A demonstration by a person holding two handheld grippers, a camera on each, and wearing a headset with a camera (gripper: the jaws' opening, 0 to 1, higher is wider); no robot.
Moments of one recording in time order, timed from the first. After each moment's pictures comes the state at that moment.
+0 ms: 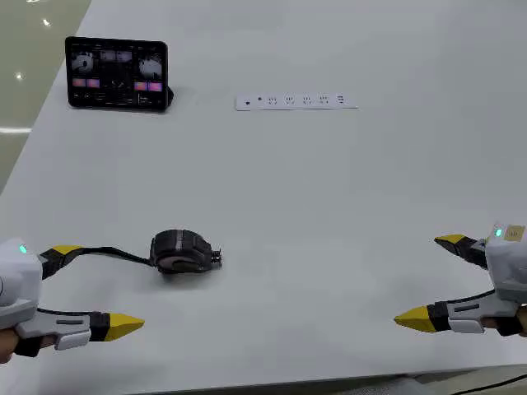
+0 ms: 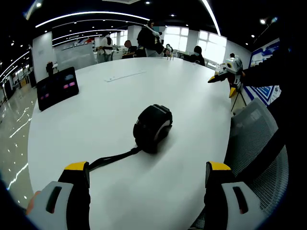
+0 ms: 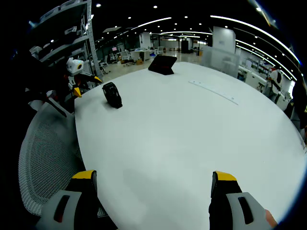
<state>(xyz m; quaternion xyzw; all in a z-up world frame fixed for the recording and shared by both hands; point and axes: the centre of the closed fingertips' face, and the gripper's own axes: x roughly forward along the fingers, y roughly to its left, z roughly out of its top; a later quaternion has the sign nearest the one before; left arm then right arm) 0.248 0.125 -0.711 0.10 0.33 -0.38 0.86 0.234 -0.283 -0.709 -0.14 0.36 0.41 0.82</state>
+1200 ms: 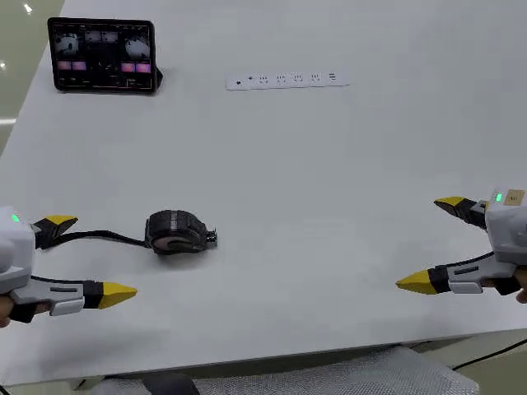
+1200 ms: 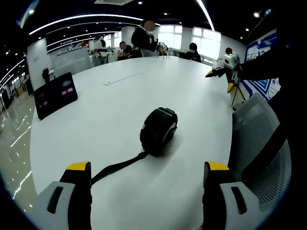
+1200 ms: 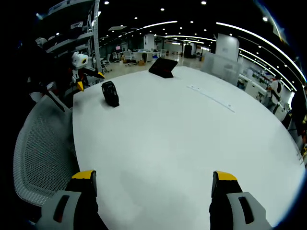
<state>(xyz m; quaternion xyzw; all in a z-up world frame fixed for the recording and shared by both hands) 0.266 0.128 -0.706 0.13 0.32 -0.39 0.85 0.246 -0.297 -0.707 -0.17 0.33 0.42 0.83</state>
